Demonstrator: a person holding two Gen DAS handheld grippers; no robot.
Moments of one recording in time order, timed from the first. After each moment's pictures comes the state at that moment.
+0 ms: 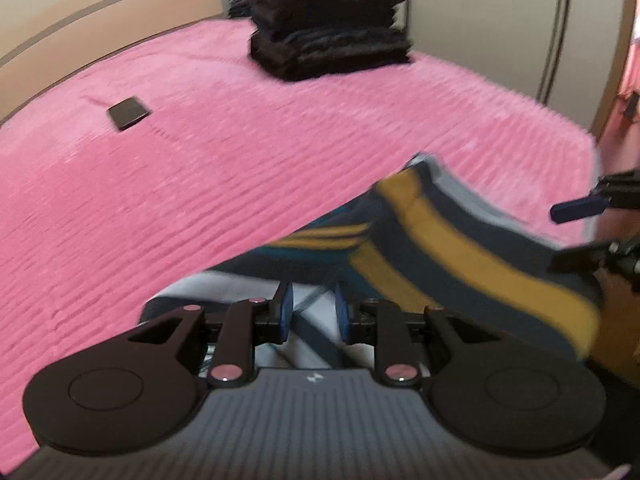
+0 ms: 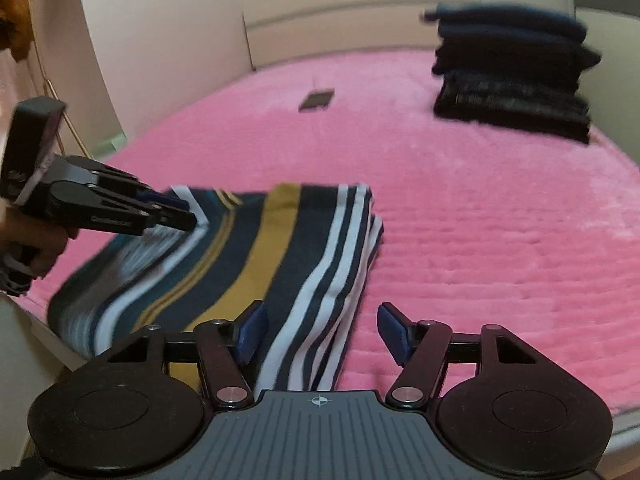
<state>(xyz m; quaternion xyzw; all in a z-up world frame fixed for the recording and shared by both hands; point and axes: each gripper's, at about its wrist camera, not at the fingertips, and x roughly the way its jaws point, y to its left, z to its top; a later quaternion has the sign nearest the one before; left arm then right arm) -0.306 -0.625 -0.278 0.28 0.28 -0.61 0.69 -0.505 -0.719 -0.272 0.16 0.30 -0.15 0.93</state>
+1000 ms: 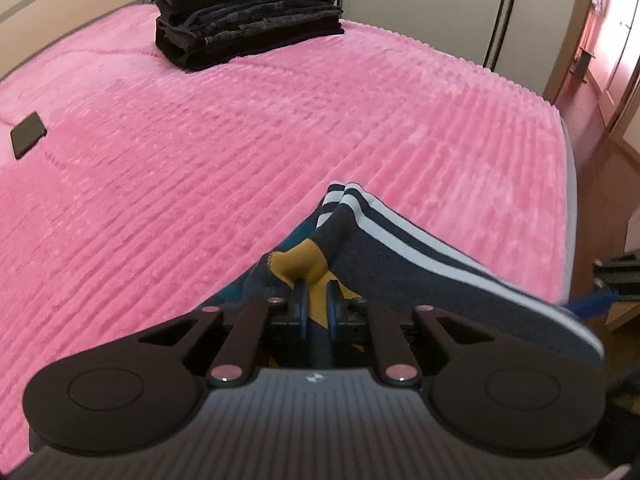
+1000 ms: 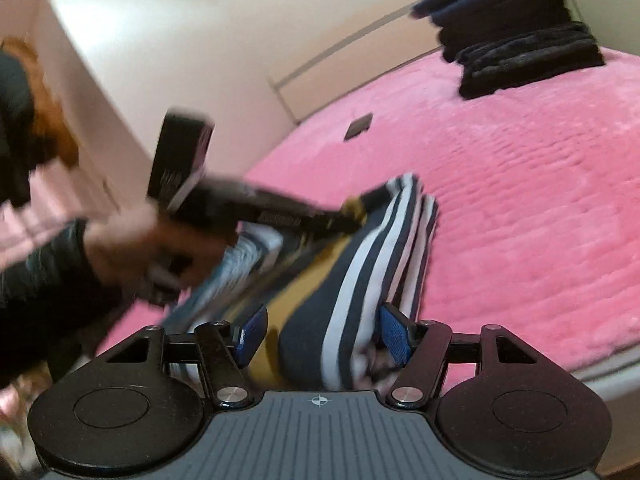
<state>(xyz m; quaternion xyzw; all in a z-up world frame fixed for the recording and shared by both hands) -0.332 -0.723 -0.303 0.32 0.31 -0.66 0.61 -0.545 -0.739 -0.303 0.32 0.19 -0.07 0.93</state>
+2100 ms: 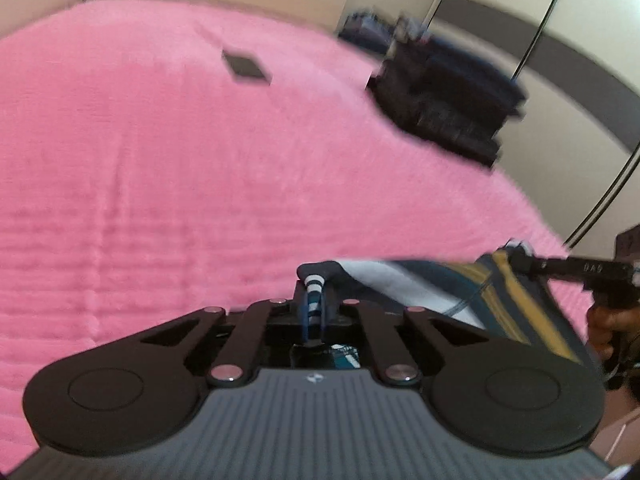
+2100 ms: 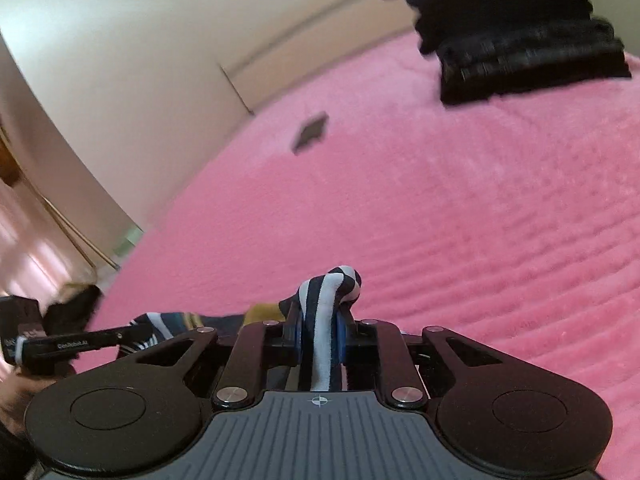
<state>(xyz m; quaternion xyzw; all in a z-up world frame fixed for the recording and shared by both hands) -0.160 -0.570 -0.327 0.07 0.41 -0.54 0.74 -0.404 -0.841 -0.307 0.32 0.26 -0.12 0.90</state>
